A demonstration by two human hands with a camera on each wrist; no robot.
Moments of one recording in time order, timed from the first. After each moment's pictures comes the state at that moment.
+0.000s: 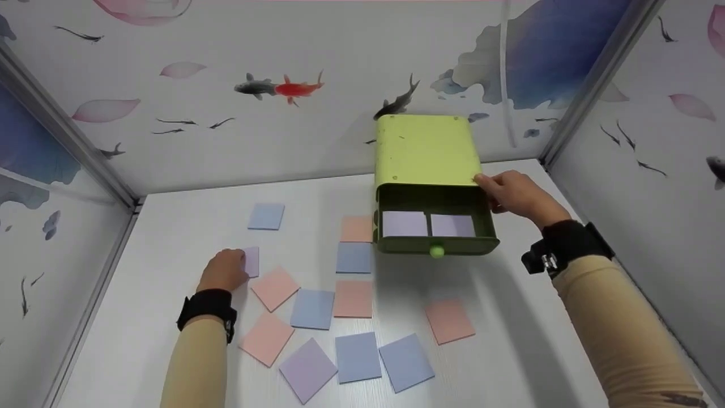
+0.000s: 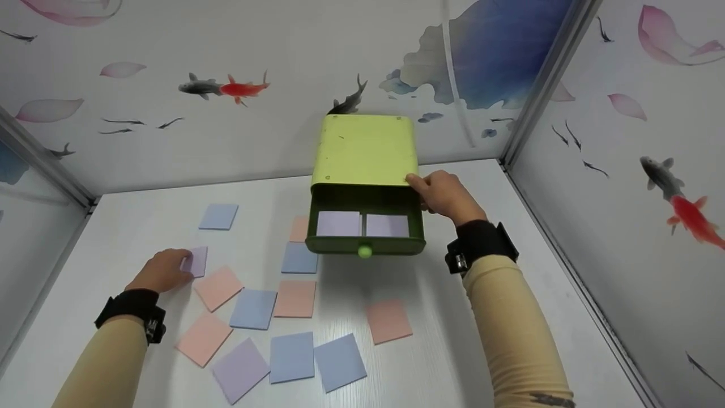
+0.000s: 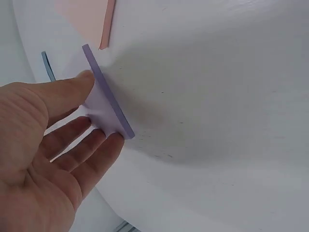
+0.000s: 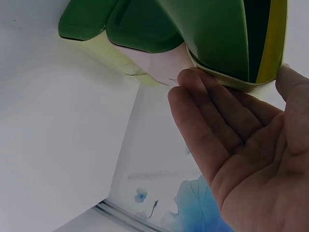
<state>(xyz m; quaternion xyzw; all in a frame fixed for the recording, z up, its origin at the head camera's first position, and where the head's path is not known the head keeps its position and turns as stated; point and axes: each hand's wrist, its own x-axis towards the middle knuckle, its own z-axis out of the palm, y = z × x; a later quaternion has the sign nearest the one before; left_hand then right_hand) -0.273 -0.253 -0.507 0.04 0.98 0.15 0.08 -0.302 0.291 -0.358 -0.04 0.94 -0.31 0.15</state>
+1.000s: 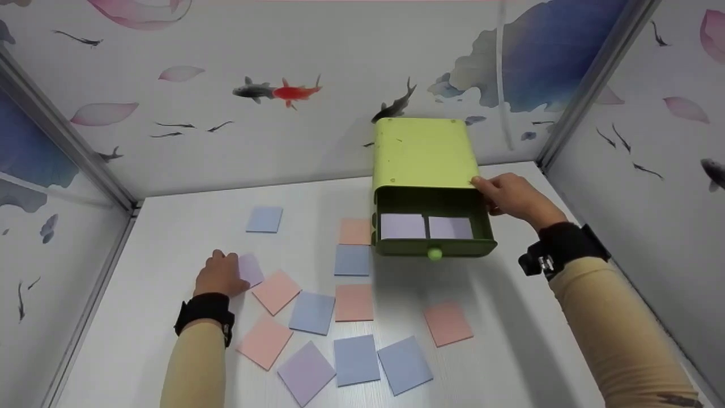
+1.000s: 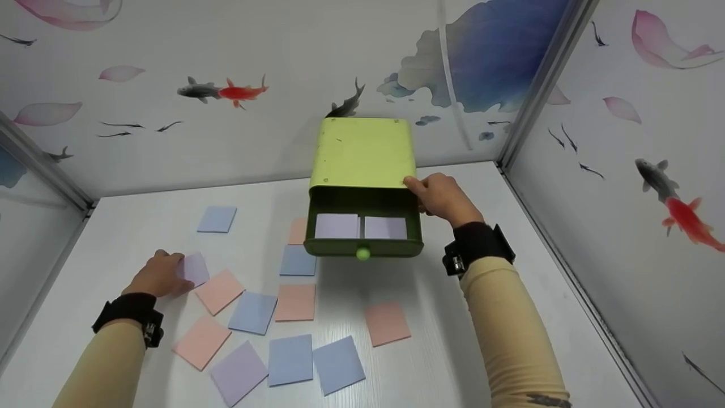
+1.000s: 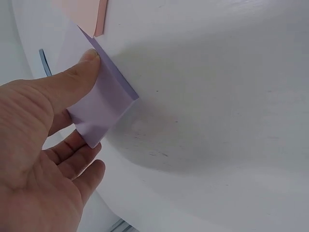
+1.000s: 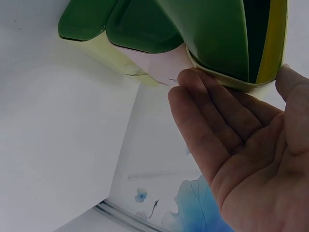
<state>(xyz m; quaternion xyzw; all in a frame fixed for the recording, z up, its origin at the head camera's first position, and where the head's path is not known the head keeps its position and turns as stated) -0.263 -0.253 -0.502 0.01 0.99 0.11 0.09 -0.304 0.292 -0.360 -0.03 0.94 -0.32 0.14</state>
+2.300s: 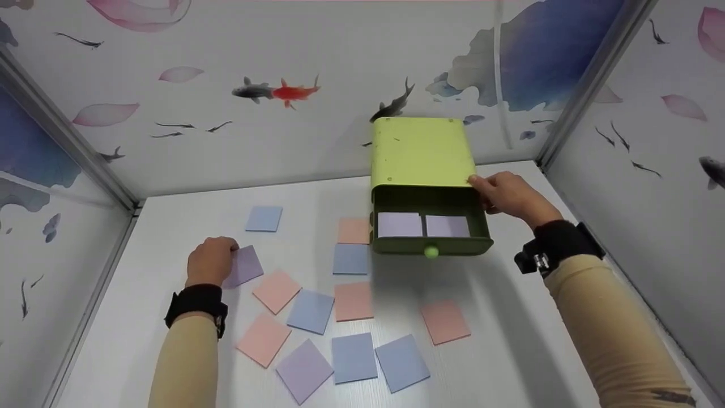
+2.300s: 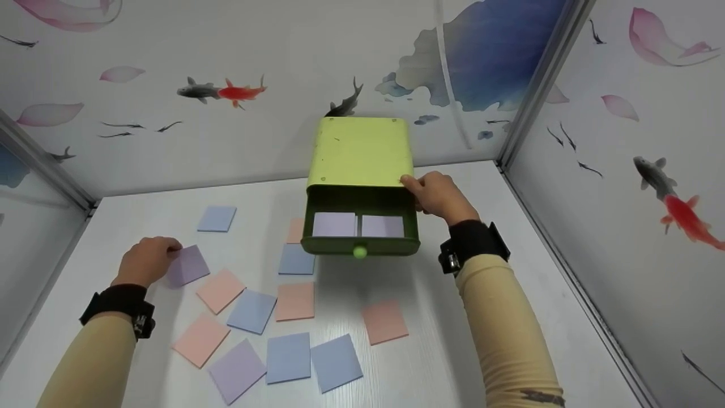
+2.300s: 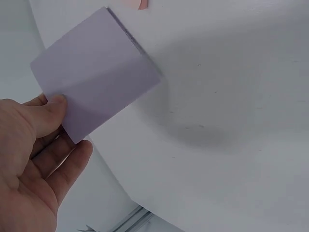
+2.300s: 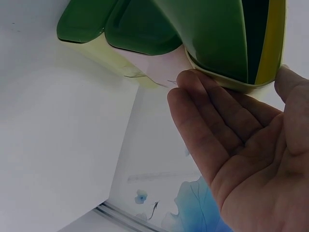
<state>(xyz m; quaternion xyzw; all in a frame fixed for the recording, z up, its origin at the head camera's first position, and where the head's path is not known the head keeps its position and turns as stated) -0.272 -0.251 -0.466 0.01 0.99 0.11 0.01 -0.303 0.291 -0.360 -0.02 0.94 -0.31 0.15</state>
